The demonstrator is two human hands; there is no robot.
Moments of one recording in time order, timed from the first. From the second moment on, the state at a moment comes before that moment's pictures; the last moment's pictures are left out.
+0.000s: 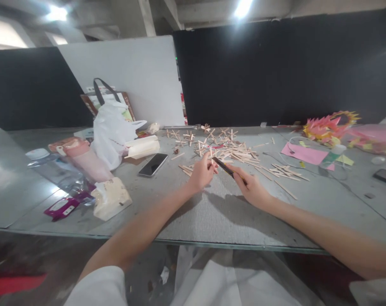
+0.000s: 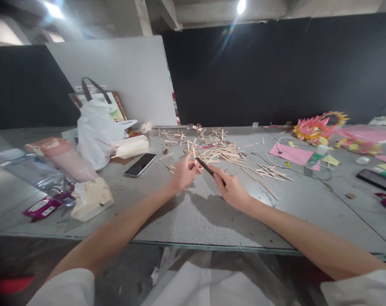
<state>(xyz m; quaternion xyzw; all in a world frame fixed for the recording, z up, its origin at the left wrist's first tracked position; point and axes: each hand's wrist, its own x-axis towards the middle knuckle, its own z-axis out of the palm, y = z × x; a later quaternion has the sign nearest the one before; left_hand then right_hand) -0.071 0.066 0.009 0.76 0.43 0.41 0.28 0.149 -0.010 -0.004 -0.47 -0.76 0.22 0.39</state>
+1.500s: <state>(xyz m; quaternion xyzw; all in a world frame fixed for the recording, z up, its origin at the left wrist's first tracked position) -0.079 0.073 -0.002 0.80 0.41 0.36 0.25 0.145 -0.005 -0.015 -0.44 -0.76 0.20 0.43</state>
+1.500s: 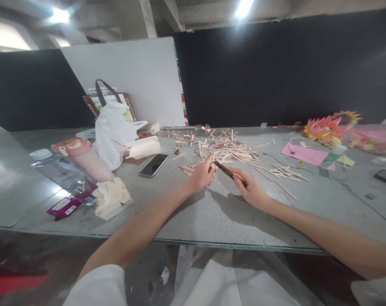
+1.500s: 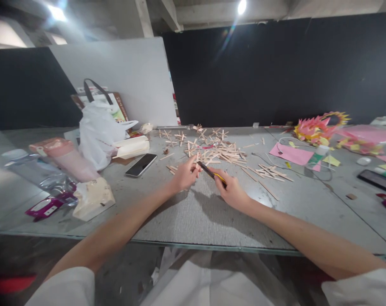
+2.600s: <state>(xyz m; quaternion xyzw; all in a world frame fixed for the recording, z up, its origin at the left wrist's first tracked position) -0.074 0.071 -0.009 0.77 0.43 0.37 0.30 0.155 0.014 0.020 -0.45 -0.78 0.23 0.37</state>
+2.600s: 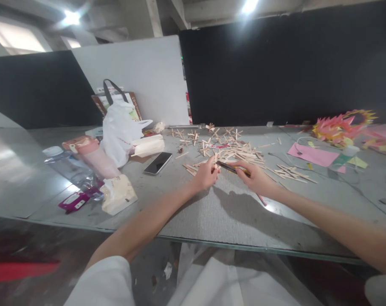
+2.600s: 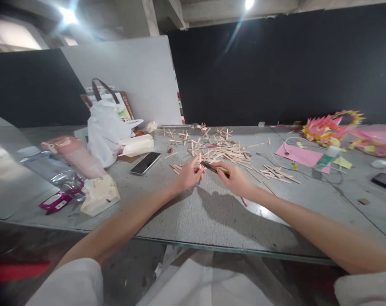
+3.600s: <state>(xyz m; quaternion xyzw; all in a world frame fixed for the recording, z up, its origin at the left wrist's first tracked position) -0.066 0.065 -0.012 0.74 0.44 0.39 0.32 0.158 0.015 0.034 -0.42 -0.81 0.20 0.36</state>
